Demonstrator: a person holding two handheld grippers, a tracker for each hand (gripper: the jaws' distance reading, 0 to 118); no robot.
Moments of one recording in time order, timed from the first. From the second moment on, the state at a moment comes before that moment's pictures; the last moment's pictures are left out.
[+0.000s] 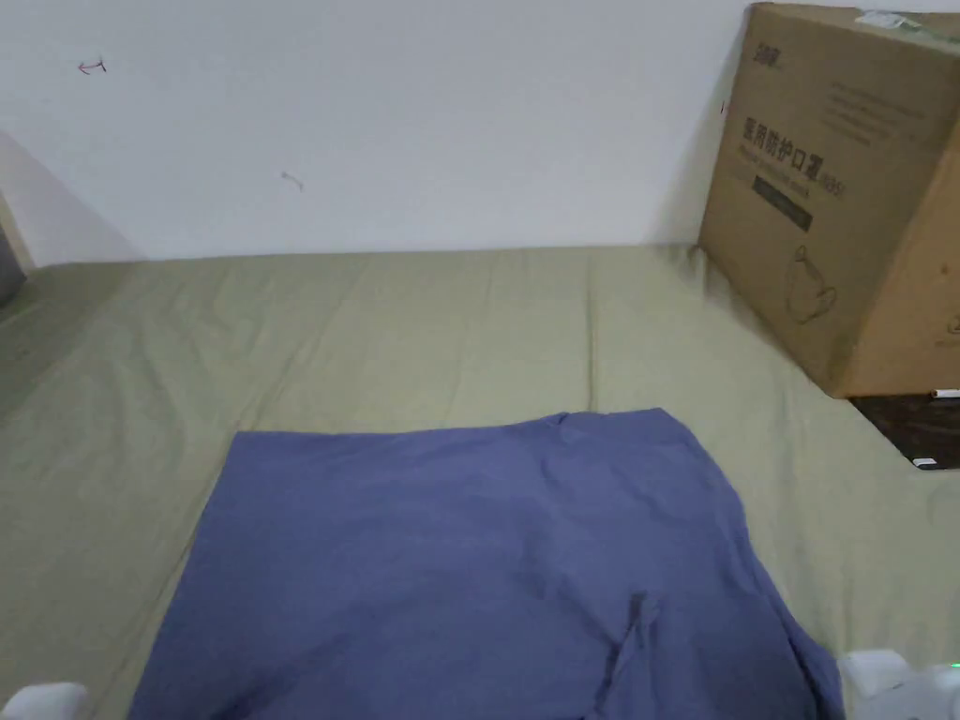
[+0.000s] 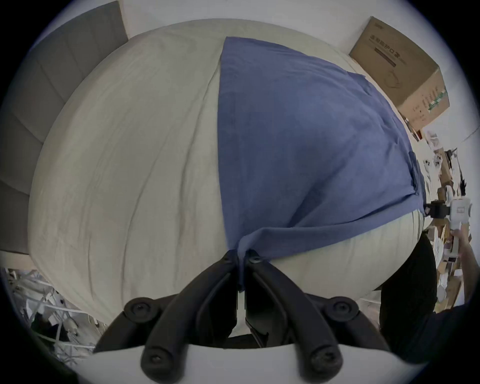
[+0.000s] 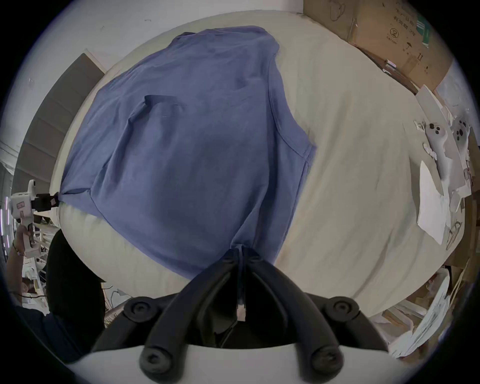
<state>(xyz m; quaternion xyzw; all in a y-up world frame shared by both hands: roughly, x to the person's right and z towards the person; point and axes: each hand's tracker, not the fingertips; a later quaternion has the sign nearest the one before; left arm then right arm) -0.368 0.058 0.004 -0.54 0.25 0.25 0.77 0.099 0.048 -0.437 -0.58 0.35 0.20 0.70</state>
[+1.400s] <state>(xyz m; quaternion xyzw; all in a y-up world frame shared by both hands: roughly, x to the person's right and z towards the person) -0.336 0.129 0.020 -0.44 0.32 0.25 0.80 0.097 0.176 -0.374 -0.45 0.41 -0.02 0.79</state>
